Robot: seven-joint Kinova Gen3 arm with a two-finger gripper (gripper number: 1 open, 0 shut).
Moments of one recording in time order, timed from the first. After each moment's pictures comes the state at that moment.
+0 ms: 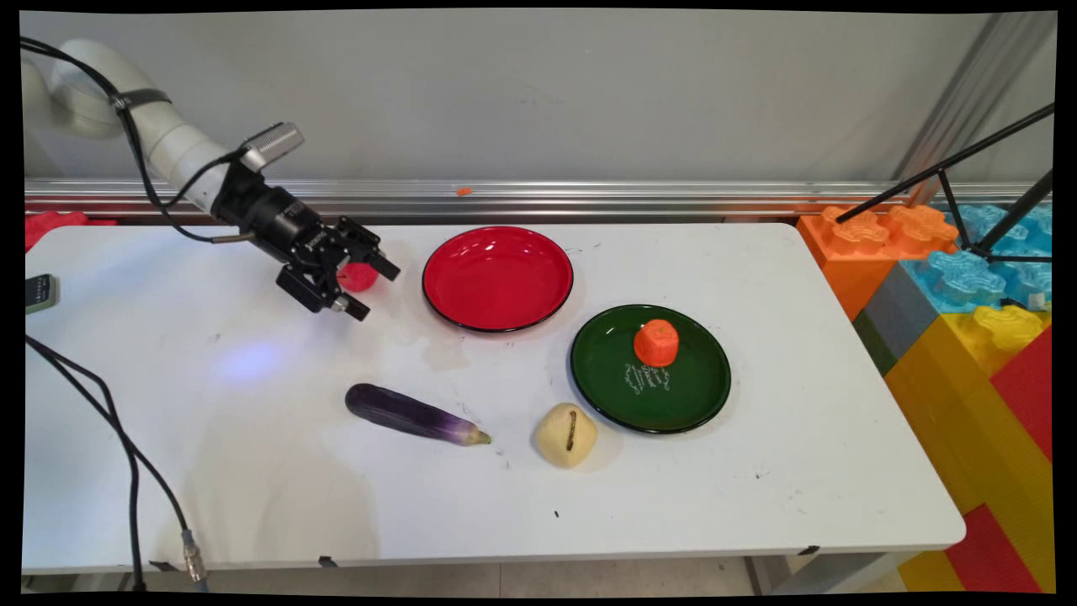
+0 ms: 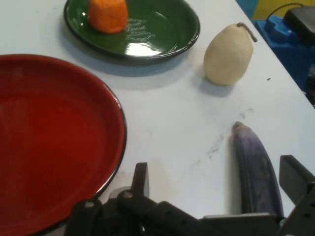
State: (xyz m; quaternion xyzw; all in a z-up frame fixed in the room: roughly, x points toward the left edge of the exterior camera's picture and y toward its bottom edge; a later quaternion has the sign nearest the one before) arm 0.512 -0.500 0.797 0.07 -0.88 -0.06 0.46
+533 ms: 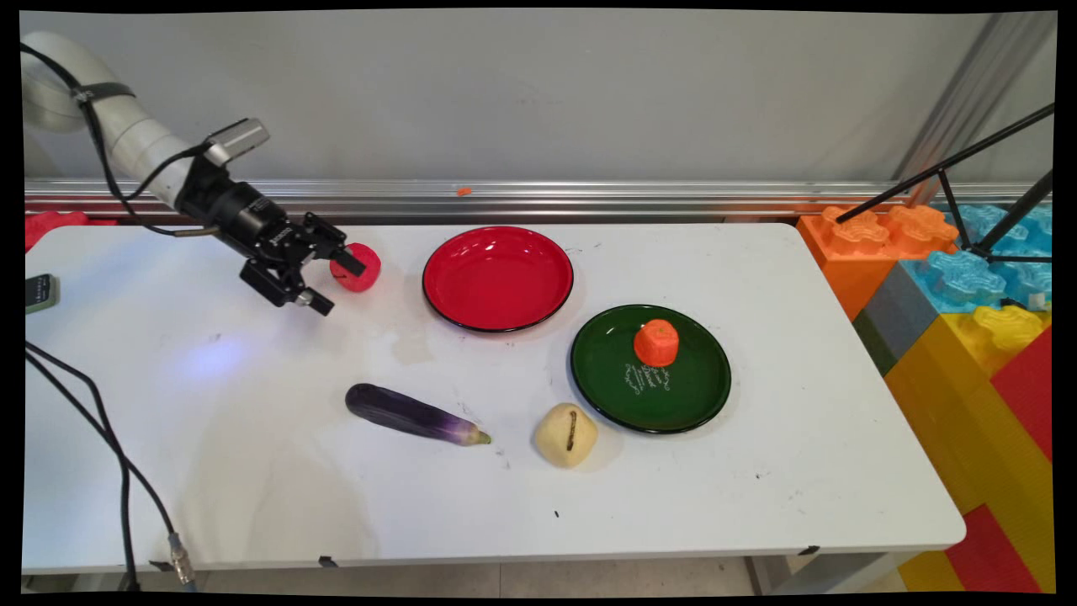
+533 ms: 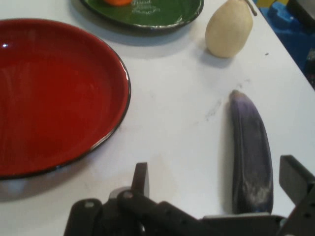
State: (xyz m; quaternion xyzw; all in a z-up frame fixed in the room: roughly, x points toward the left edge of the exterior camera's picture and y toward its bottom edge) arm 0.558 -0.493 0.798 0.09 -0.89 -0.07 0.45
